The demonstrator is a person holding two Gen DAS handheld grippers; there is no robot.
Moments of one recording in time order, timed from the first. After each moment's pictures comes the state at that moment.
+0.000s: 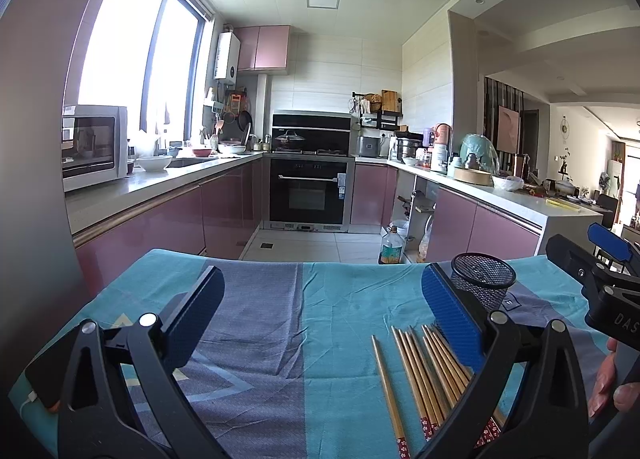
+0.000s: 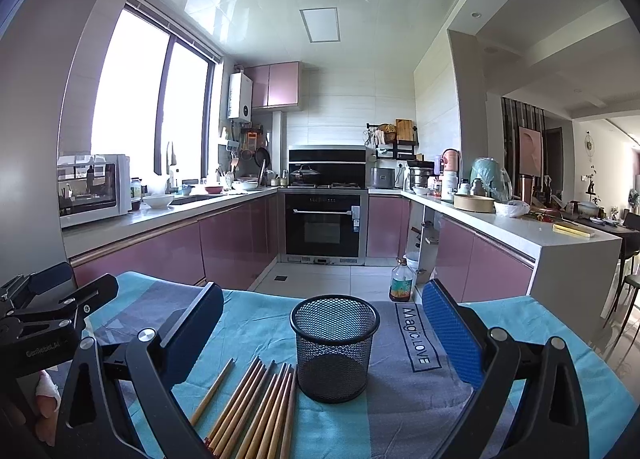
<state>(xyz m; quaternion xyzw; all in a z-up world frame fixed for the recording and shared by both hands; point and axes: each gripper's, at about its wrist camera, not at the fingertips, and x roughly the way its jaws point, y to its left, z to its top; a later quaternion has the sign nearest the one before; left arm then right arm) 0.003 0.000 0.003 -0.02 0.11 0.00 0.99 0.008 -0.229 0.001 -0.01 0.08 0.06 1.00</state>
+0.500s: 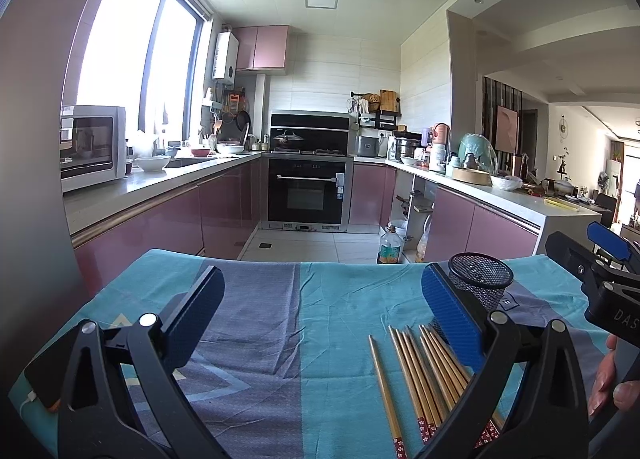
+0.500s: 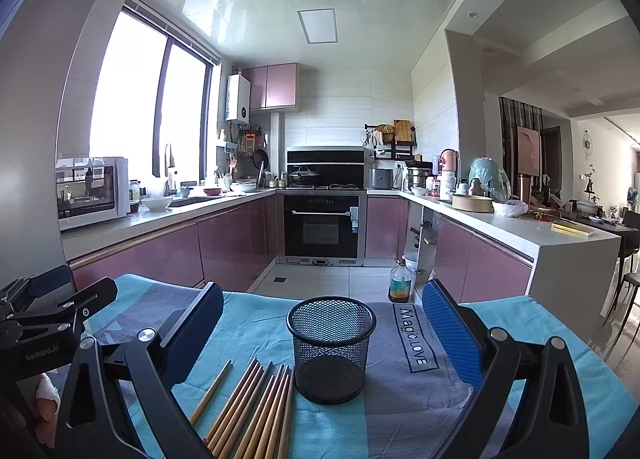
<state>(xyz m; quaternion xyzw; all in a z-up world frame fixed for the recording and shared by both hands) 0.003 0.000 0.003 -0.02 0.11 0.00 0.99 0.010 -0.231 0.003 0.00 0.08 0.06 1.00</state>
